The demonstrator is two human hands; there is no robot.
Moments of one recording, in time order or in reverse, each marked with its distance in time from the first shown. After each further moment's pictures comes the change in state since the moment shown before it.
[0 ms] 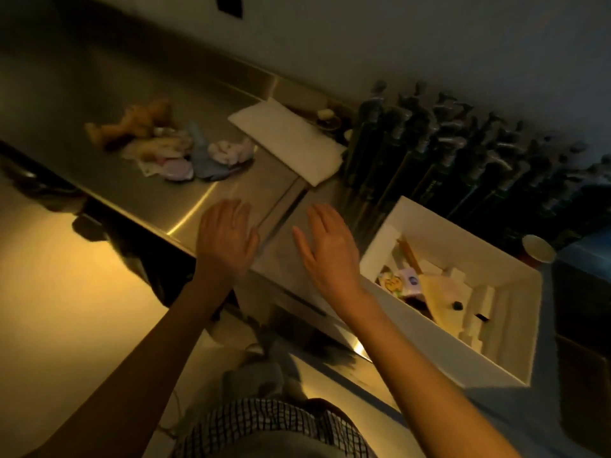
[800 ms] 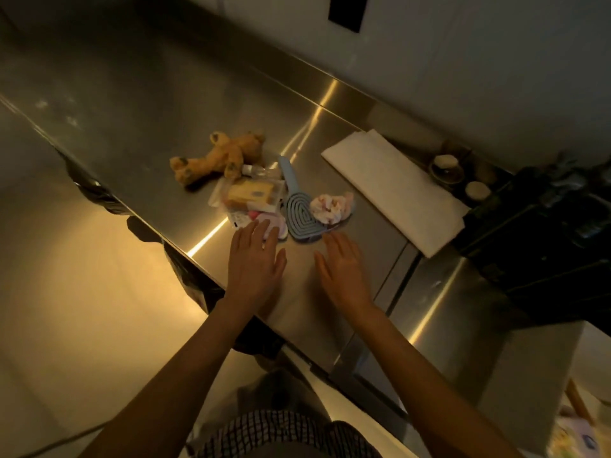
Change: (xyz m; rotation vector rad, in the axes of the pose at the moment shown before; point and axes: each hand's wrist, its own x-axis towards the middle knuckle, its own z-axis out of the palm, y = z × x) left_hand 0.083 -0.226 0.073 0.009 -0.308 -0.206; right_hand 0.172 -0.072 0.224 0.070 -0.285 0.051
